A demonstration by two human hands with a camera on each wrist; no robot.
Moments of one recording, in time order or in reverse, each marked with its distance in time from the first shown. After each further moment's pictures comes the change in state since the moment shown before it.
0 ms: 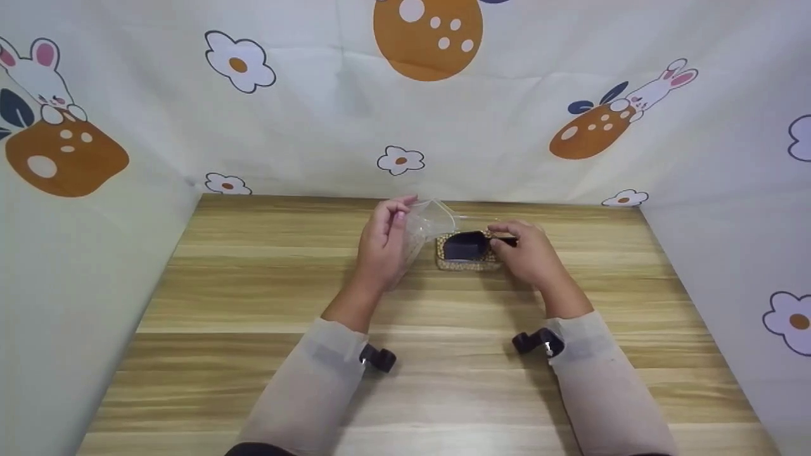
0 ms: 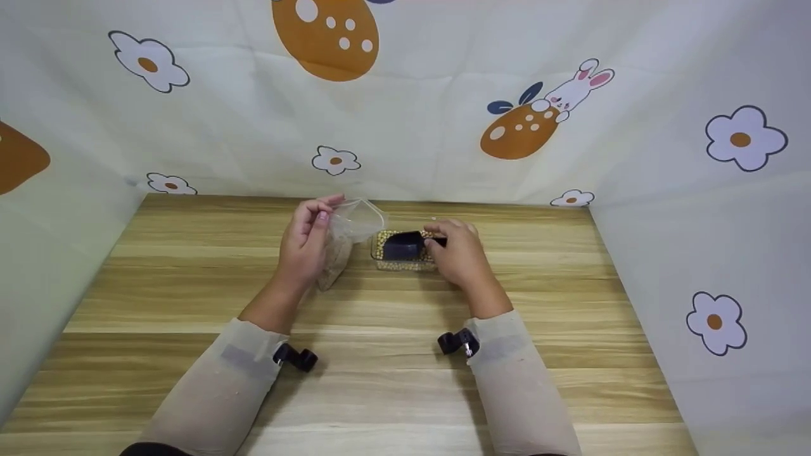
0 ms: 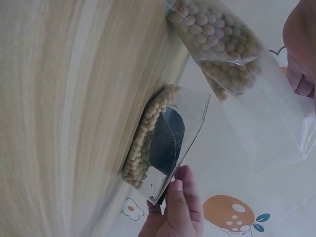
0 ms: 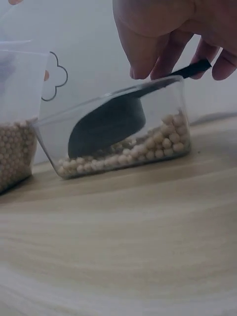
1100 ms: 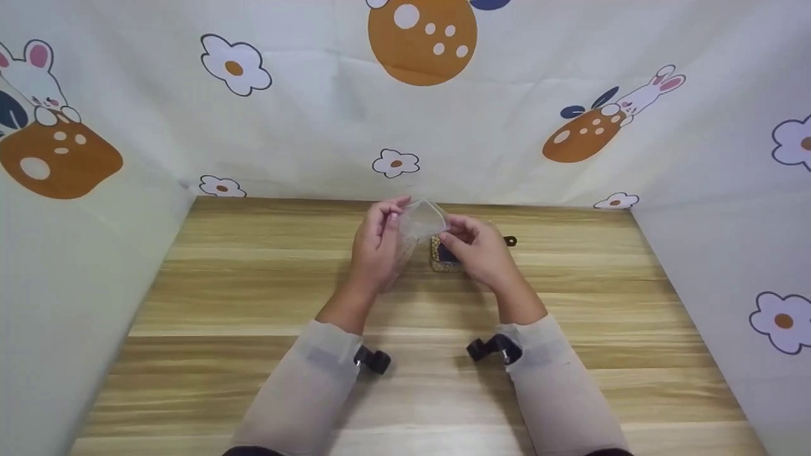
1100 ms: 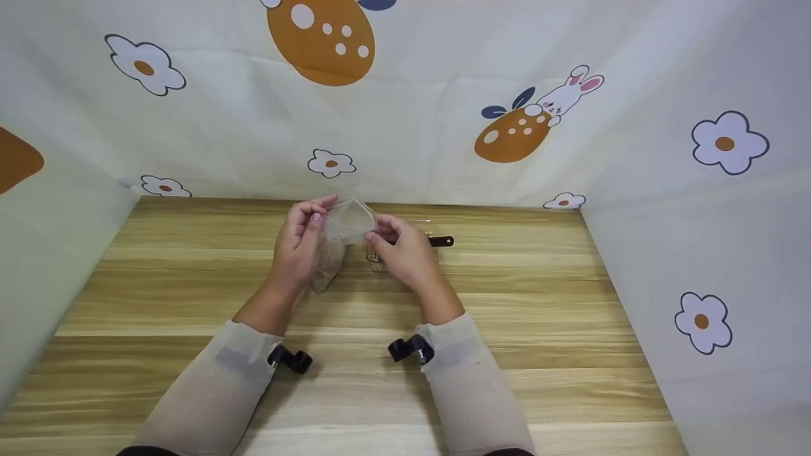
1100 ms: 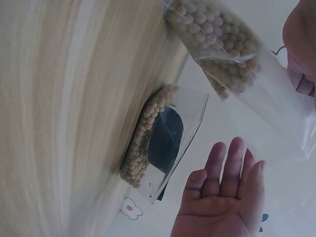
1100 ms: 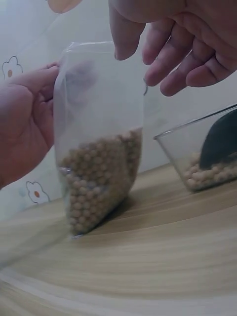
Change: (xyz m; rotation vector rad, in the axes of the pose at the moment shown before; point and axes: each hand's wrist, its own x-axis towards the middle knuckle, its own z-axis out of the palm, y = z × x) left_hand 0.001 0.003 -0.003 -0.026 0.001 -0.019; right_hand 0.000 -0.078 0.038 0.398 0.023 -0.025
